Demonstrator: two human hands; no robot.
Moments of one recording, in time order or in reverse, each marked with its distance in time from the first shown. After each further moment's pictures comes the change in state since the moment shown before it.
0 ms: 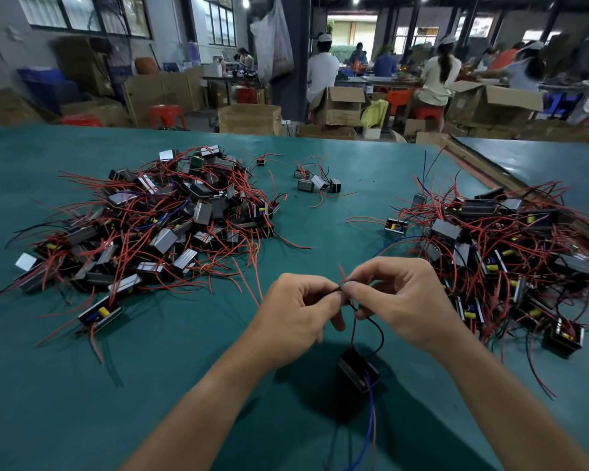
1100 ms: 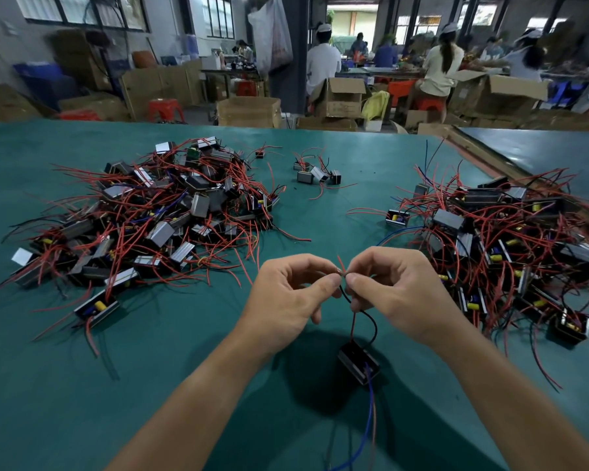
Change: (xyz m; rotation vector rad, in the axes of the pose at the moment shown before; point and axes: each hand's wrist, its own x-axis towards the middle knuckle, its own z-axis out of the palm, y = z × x) left_hand 0.003 0.003 0.002 -0.222 0.155 0.024; right_hand 0.002 0.003 0.002 -0.017 -0.025 0.044
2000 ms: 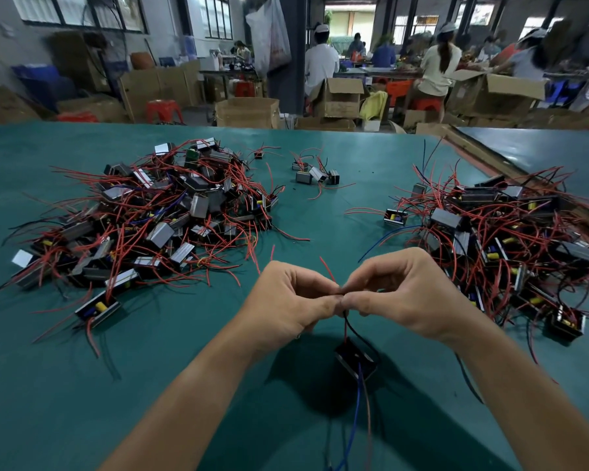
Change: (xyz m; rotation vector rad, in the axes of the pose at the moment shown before) left_hand -0.004 0.006 -0.007 0.037 -0.180 -0.158; right_hand -0.003 -0.004 -0.014 0.025 -0.228 -0.071
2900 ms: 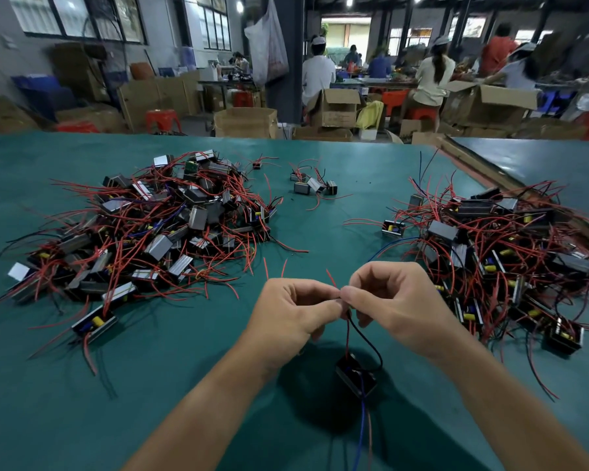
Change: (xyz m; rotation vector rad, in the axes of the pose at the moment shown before) left_hand 0.002 -0.001 0.009 -0.144 0.111 -0.010; right_hand 0.005 0.004 0.010 0.025 0.168 0.049
